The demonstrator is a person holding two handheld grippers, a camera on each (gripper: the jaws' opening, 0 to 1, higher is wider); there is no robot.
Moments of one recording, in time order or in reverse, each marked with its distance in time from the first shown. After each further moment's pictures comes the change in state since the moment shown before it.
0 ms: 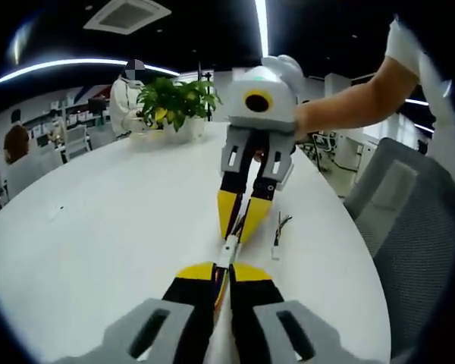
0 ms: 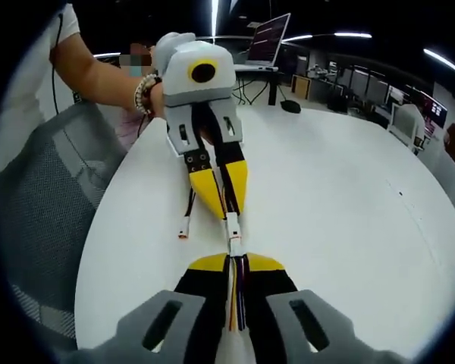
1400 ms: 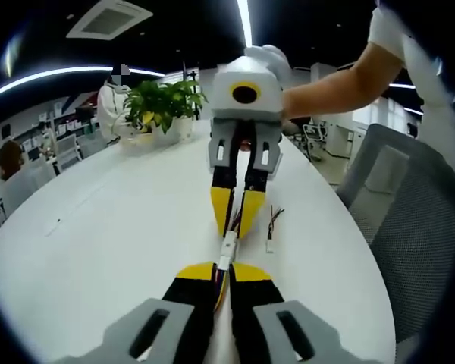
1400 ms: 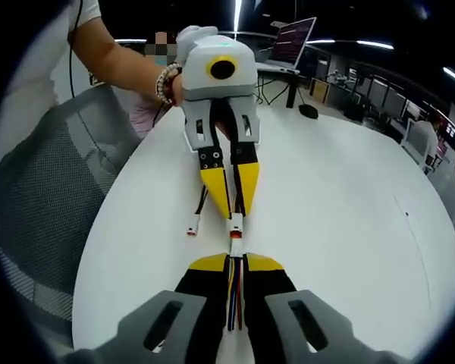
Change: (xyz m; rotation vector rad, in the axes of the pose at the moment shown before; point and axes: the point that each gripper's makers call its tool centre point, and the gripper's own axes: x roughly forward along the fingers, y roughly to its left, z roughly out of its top) left arm -0.002 -0.007 0.001 0.084 0.017 -0.040; right arm -0.002 0.010 0.005 -0.114 0.038 0.051
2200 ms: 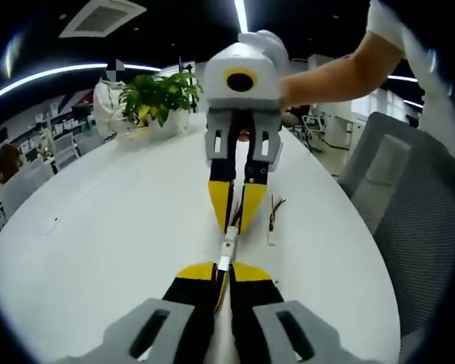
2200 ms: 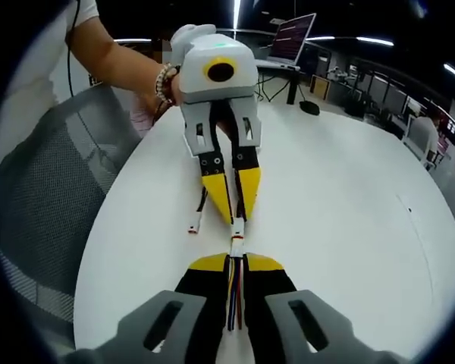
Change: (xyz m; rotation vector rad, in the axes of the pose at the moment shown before) left arm 0.006 -0.002 -0.008 0.016 0.041 -0.007; right arm 0.004 0.005 -0.001 0.025 0.003 0.013
